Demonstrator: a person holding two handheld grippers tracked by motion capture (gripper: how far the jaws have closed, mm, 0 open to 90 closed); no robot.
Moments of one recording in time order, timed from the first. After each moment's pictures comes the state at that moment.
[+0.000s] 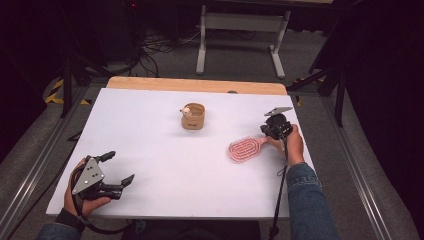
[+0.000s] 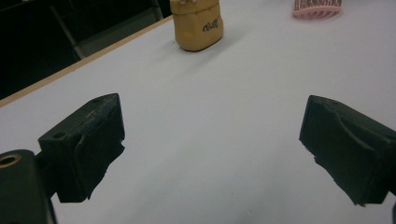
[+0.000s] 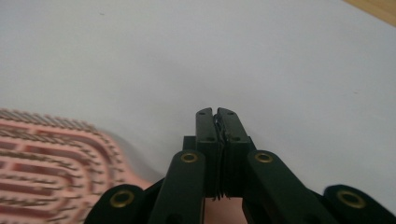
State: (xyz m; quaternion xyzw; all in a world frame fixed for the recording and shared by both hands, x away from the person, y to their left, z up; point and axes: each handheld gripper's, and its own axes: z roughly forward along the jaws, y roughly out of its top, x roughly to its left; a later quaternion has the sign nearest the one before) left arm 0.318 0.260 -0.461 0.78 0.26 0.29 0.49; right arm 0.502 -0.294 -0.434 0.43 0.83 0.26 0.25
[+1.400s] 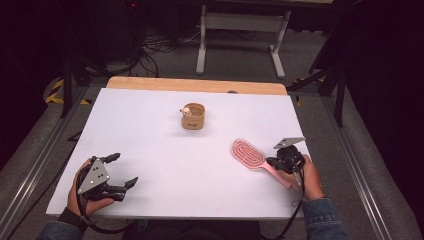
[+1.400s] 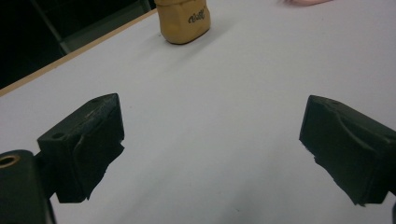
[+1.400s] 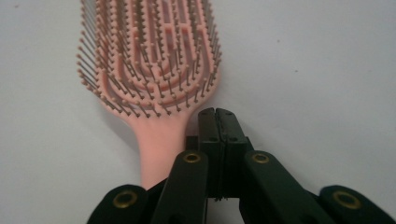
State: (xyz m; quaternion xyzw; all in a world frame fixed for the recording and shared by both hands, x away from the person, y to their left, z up) left arm 0.319 0.253 -0.464 0.80 0.24 0.28 0.48; right arm 0.398 -0.307 -0.445 0.40 0.87 0.26 0.16
